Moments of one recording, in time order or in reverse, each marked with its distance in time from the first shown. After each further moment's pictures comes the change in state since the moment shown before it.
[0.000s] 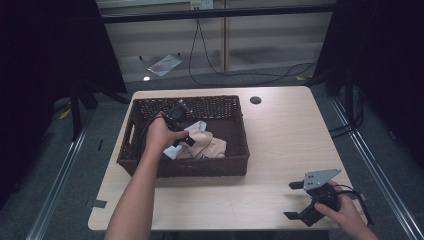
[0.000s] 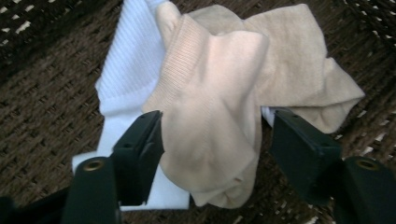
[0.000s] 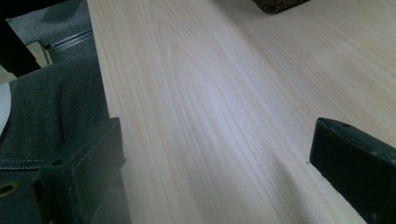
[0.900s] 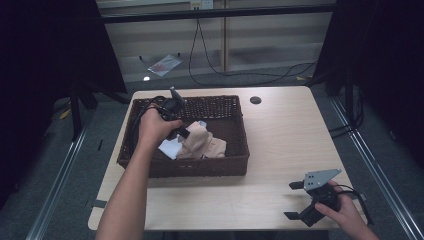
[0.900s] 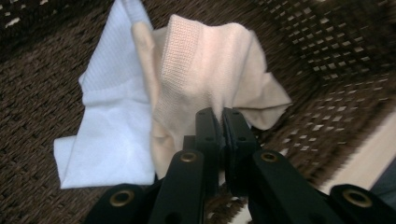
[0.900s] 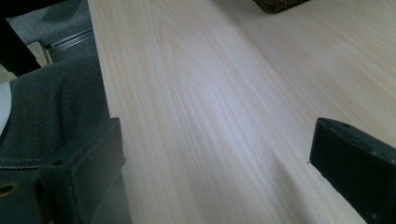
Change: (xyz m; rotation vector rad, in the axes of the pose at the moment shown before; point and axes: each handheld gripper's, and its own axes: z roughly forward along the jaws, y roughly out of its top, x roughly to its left) left arm -0.003 0.008 -0.048 -0.020 -0.133 -0.100; right arm 0.000 0.000 -0.001 0.002 -0.001 -0.002
